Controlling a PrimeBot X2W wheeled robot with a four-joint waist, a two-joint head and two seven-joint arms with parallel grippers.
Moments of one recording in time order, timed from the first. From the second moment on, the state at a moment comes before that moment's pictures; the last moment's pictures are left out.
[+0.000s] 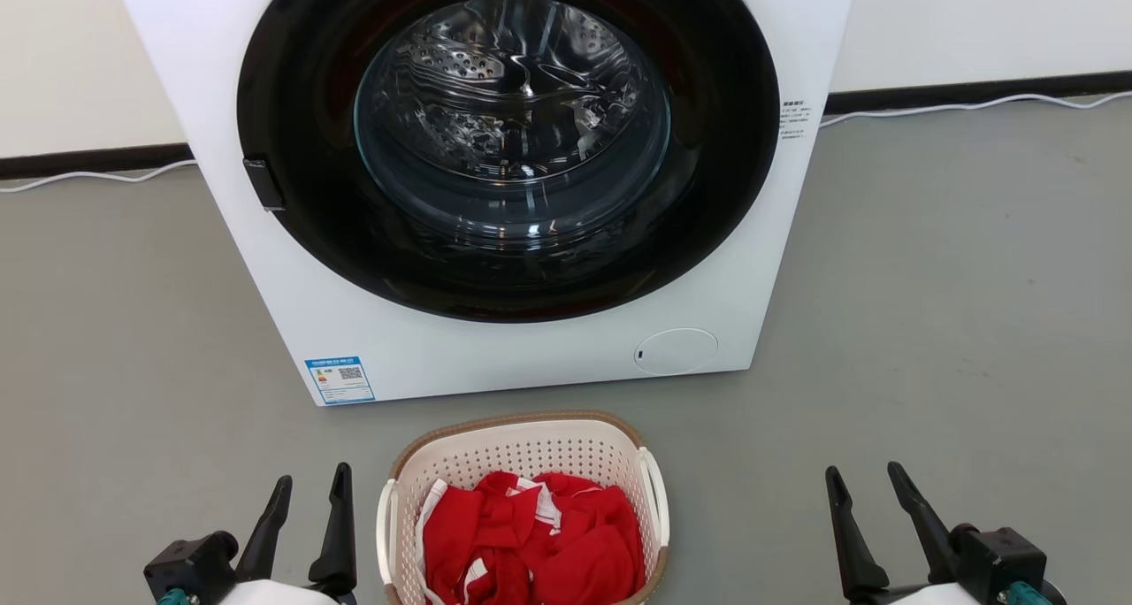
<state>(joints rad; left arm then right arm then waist) 0.02 0.07 0.00 0.33 -0.41 -0.12 -0.26 0.04 -0.05 -0.01 0.31 0.14 0.13 -0.25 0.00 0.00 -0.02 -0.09</state>
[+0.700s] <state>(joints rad) 0.03 0.06 0.01 0.40 -0.41 -0.12 -0.26 0.05 -0.04 -0.02 0.34 0.13 0.13 -0.25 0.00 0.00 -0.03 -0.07</state>
